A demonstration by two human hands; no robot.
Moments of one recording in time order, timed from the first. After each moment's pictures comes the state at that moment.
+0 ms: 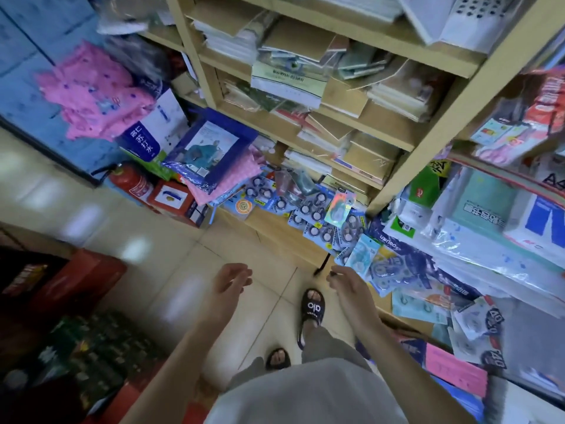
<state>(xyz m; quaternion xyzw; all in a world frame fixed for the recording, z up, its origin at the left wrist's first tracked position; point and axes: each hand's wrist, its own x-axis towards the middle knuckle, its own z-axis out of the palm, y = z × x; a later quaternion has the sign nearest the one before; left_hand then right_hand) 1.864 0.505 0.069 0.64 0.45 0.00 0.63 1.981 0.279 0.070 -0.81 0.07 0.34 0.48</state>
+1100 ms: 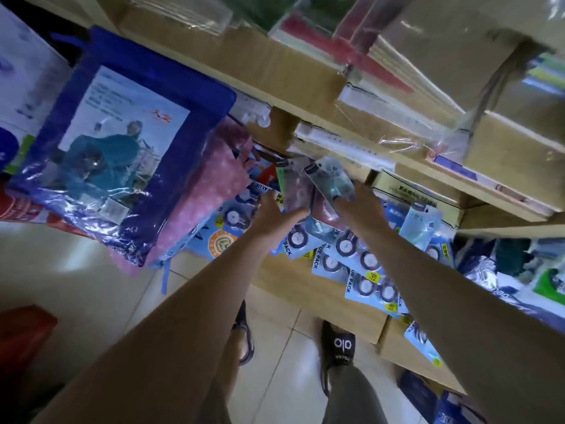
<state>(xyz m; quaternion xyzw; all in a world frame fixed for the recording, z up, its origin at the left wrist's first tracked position) 2.263 0.698 -0.279 0.69 0.39 -0.24 0.57 2.346 0.533 -0.286 -0.91 0.09 0.31 0.25</state>
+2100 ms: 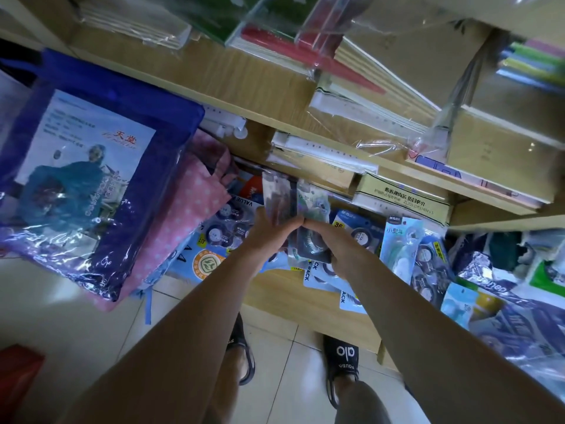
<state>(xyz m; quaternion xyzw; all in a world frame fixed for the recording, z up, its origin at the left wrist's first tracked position) 2.271 0.685 -0.287 0.65 0.36 -0.26 0.62 2.313 0.541 -0.323 -0.65 0.36 0.44 0.50</state>
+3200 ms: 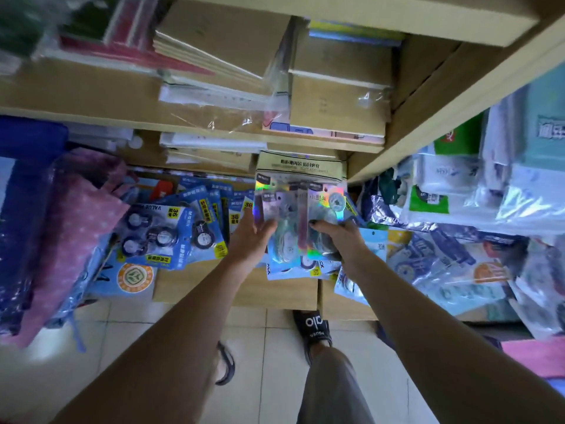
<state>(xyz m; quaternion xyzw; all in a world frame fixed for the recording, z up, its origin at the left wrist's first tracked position) 2.254 0.540 -0.282 0.76 0.25 -0.24 0.55 2.263 0.343 -0.289 -0.66 0.40 0.27 0.57</state>
